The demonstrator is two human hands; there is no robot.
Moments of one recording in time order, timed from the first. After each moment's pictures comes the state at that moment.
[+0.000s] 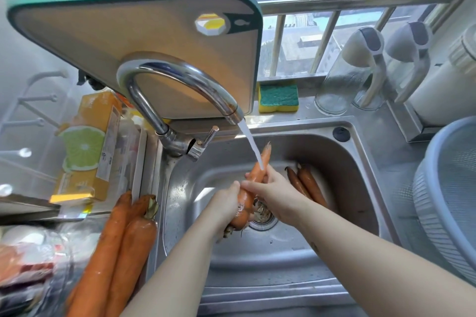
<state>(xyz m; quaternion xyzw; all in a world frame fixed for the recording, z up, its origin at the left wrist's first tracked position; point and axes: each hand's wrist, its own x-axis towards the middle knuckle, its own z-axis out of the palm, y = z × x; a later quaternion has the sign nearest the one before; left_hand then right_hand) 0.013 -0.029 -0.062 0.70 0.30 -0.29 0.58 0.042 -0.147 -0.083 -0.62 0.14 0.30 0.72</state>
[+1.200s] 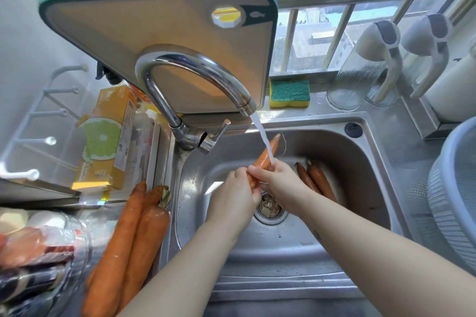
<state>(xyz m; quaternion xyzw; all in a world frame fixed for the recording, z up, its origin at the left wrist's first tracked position) 0.005 -0.029 -0.039 0.97 0.05 -0.14 0.20 0.044 -0.137 -0.075 -0.58 0.14 0.29 0.75</state>
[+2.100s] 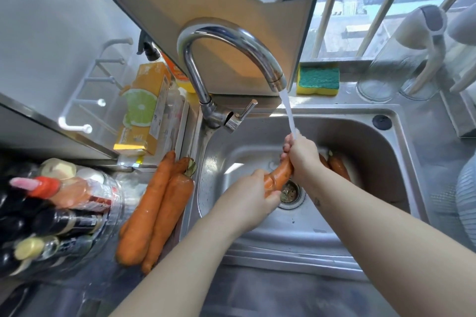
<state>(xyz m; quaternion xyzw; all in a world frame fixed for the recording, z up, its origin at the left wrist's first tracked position) -0.039 -0.016 -0.007 0.92 0.04 -0.25 0.28 0.062 -0.120 -0.065 -0.58 0.32 0.20 0.72</state>
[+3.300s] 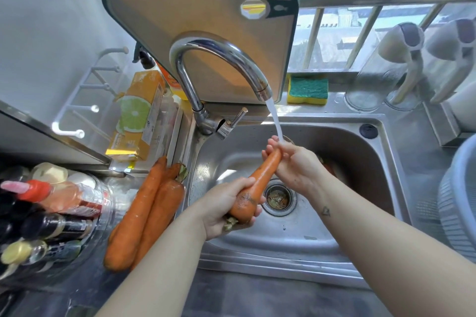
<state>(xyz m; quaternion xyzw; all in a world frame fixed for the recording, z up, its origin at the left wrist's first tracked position) -0.039 -0.006 0.003 0.50 0.32 -0.34 0.73 0.054 -0.136 -0.046 -0.30 0.29 0.26 0.87</state>
